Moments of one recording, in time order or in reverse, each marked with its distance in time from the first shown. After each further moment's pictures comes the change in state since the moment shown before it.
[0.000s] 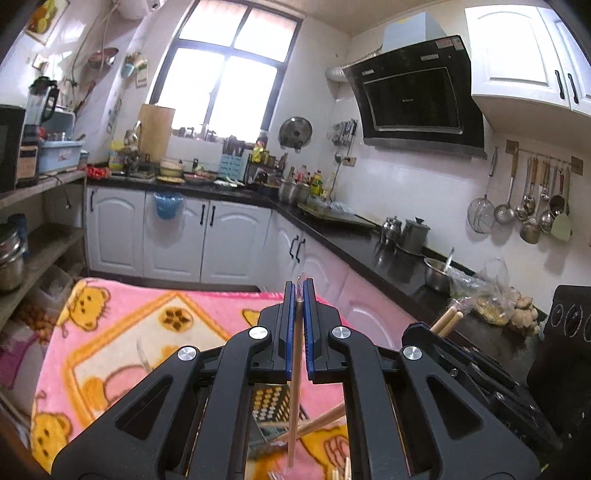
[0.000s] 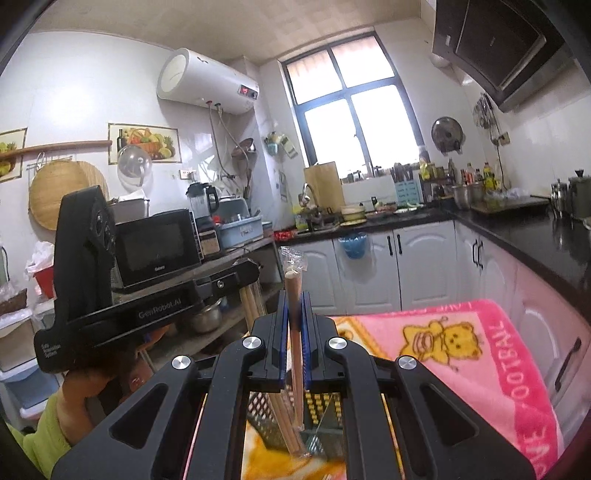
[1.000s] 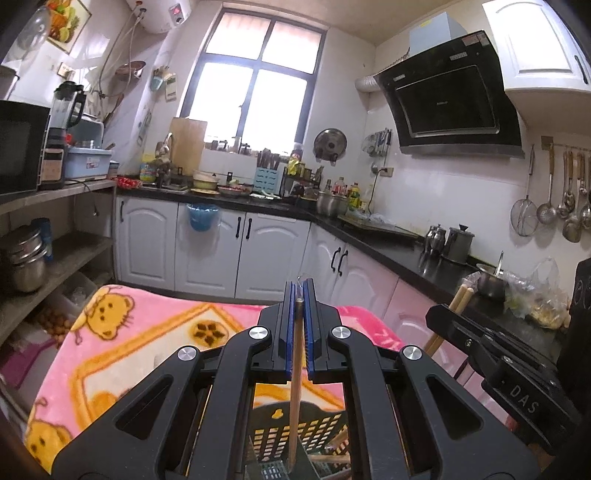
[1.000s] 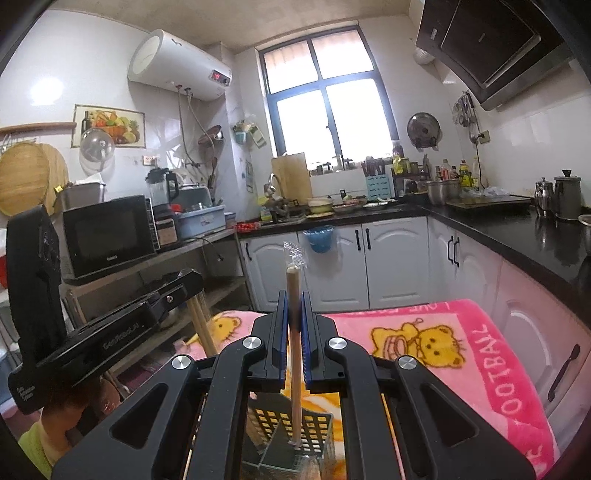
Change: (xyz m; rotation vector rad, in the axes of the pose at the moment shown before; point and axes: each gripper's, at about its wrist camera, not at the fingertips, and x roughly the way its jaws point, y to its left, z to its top) left arm 0.054 0.036 -0.033 0.009 -0.067 0.140; right arm 0.074 -0.042 -0.026 -0.013 0.046 -0.134
